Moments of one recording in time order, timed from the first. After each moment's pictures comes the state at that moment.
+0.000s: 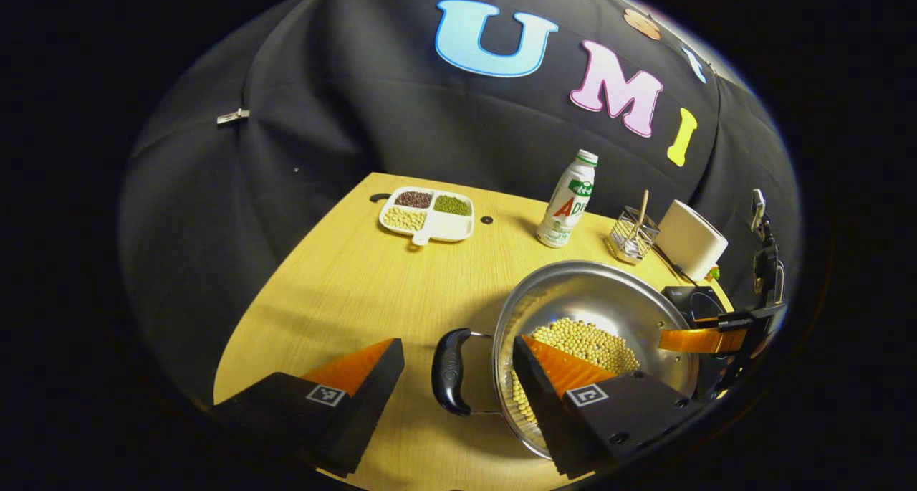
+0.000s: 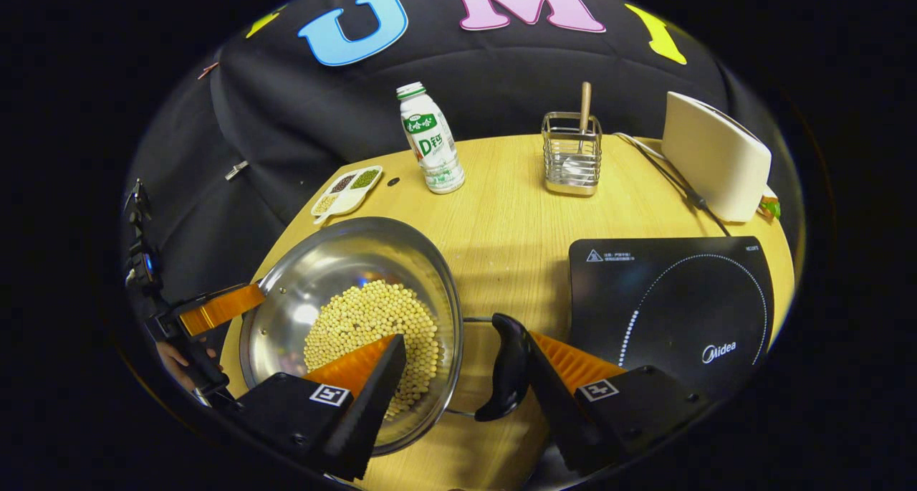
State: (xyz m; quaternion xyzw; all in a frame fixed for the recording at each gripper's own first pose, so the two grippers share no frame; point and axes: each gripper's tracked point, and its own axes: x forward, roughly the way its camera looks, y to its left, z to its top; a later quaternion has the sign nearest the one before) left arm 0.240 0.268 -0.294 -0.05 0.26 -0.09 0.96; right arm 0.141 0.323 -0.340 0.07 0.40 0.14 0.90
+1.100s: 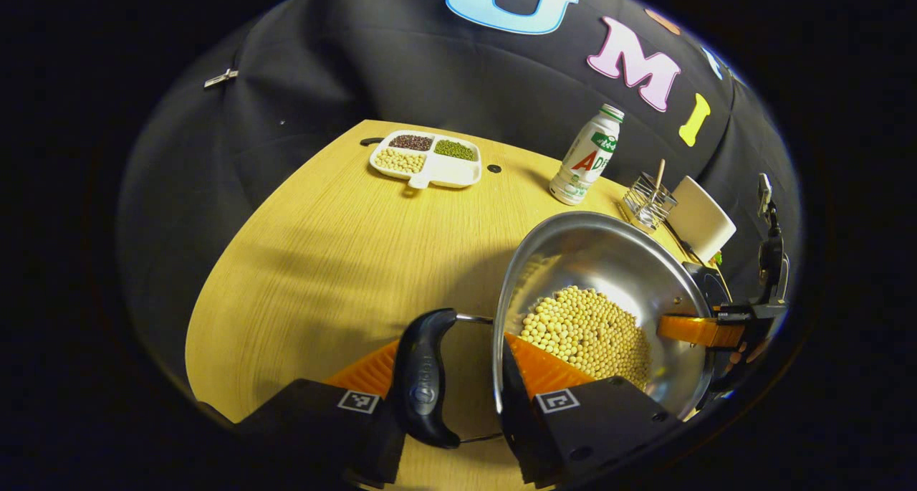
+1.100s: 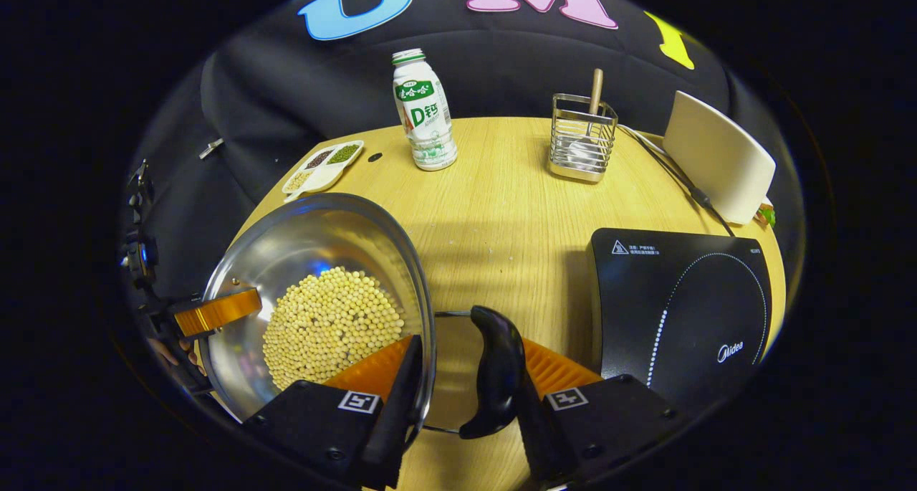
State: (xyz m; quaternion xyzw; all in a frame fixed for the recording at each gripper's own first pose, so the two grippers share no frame) left arm 0.249 0.274 -0.343 -0.07 0.35 -0.10 0.93; right arm 0.151 0.332 -0.370 0.03 0.42 0.10 0.90
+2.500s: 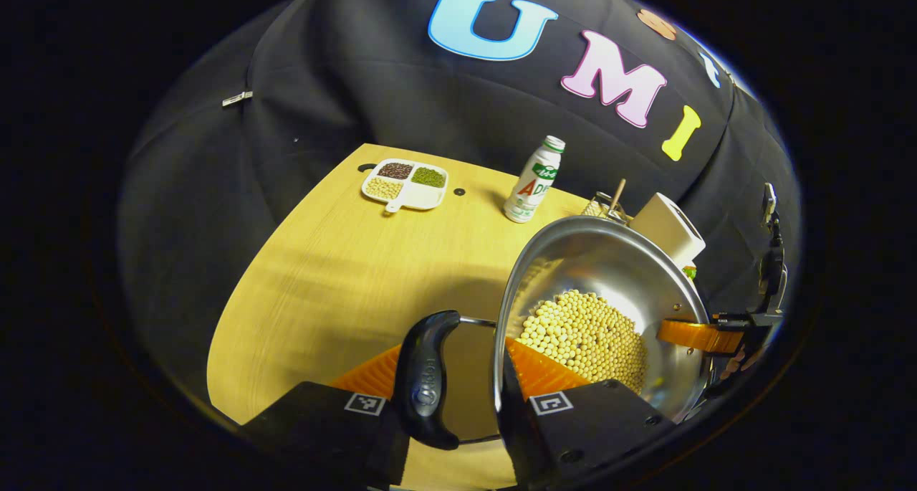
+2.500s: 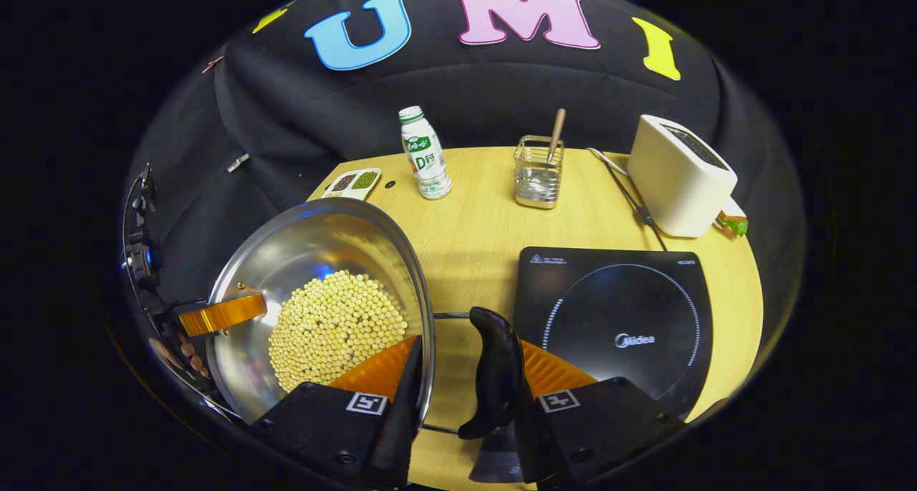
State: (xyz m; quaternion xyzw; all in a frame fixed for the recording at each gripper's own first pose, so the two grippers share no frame) left arm 0.163 0.205 -0.238 -0.08 0.34 -0.08 0.93; right arm 0.096 0.260 -0.250 0.04 0.41 0.12 0.90
